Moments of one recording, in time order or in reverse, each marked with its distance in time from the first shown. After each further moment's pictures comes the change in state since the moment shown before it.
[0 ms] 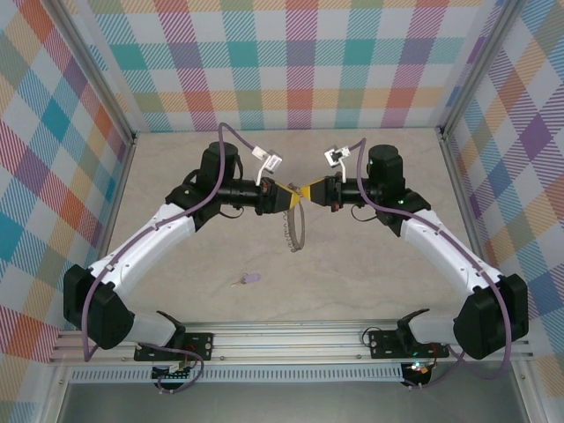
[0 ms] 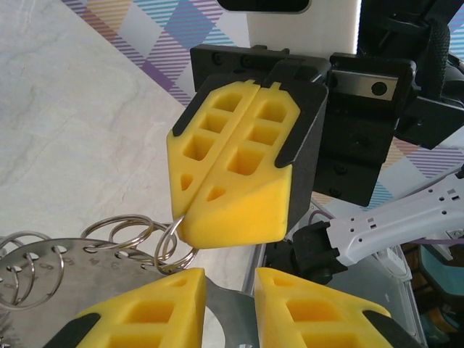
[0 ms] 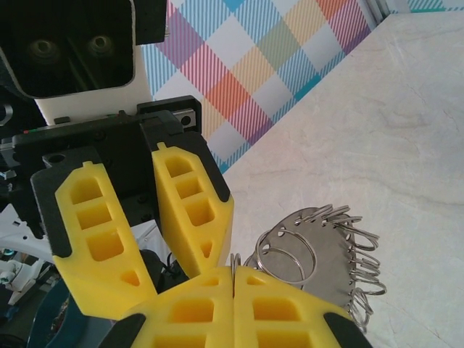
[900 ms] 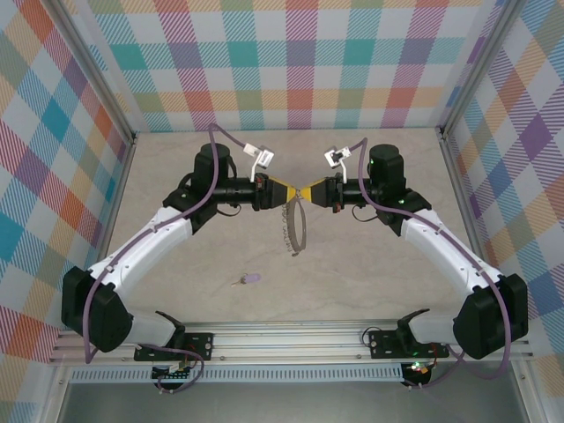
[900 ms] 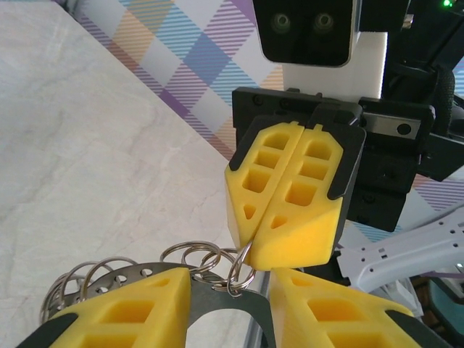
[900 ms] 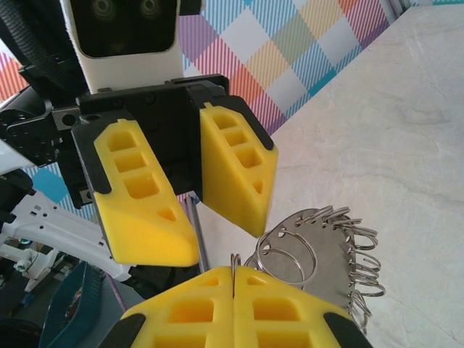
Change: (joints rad) left arm 0.043 -0.014 -0.070 0.153 -0.010 -0.091; right arm -0.007 0.002 0.000 0.000 -0.050 -0.001
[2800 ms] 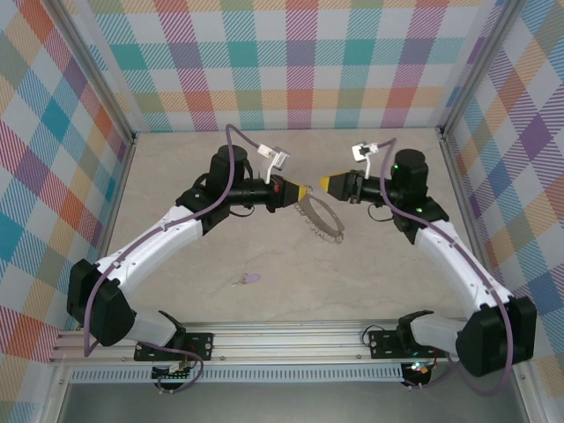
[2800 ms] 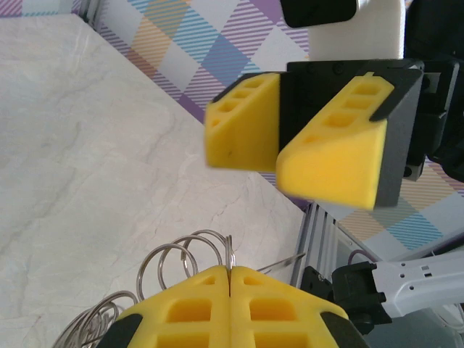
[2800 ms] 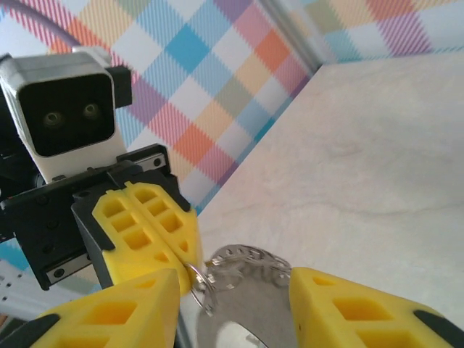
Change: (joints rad) left arm -0.109 0.031 0.047 -0.002 -0.182 0.034; right arm -0.135 -0.134 -0.114 0.099 0.125 0.142
